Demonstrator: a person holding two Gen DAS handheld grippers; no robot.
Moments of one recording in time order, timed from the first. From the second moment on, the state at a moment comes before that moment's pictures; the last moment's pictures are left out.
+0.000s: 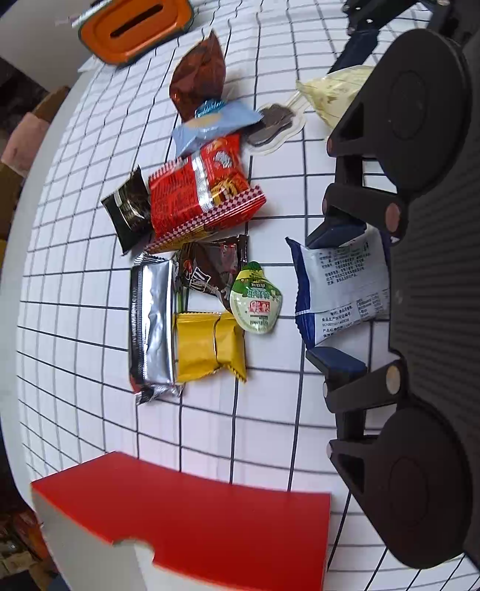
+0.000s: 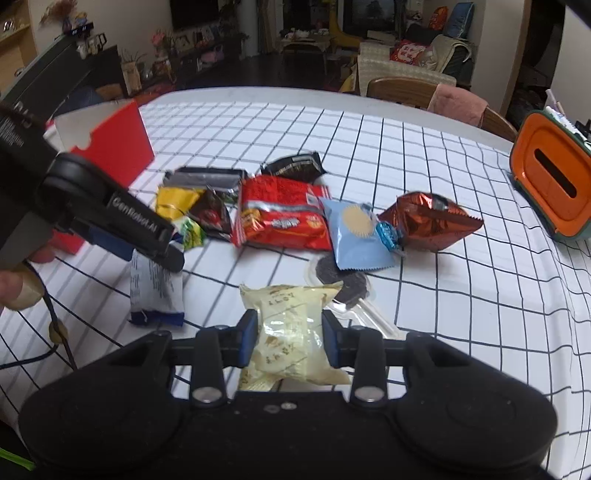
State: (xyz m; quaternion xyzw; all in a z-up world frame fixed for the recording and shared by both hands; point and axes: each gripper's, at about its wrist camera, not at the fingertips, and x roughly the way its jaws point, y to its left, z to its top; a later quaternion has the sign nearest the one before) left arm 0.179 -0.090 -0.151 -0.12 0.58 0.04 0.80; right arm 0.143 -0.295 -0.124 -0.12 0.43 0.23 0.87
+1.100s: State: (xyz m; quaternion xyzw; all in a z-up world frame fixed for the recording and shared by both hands) left arm 0.116 0.089 -0.004 -0.15 0.47 0.02 0.87; right arm 0.114 -0.118 -0.021 -0.11 0.33 0.29 0.89
